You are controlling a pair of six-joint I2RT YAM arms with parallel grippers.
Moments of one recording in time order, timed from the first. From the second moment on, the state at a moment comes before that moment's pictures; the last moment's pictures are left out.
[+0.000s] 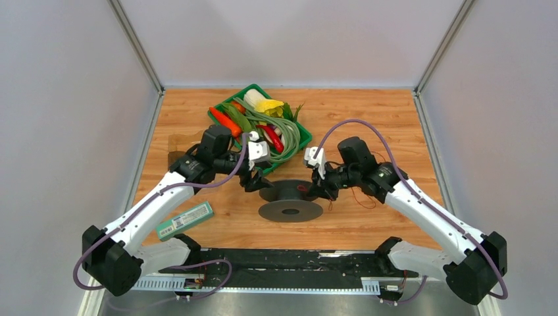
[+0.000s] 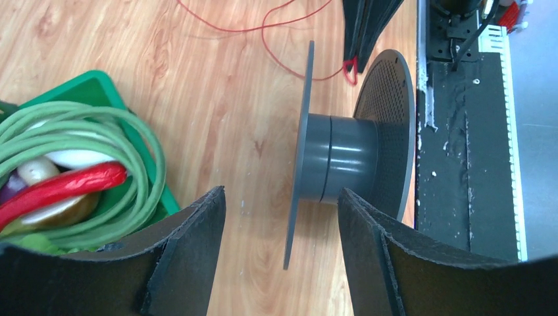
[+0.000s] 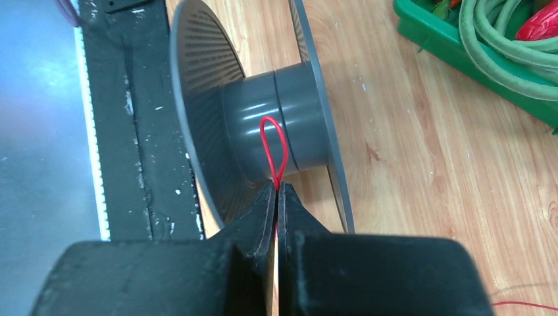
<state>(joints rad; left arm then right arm) -0.56 1.11 0.97 -0.47 0.78 0.48 0.64 1.08 0.95 -0.63 -0.66 -0.37</state>
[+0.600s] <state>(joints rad) -0.68 1.20 0.78 0.00 0.82 0.32 0.73 1.10 0.78 -0.33 -0.50 -0.31</state>
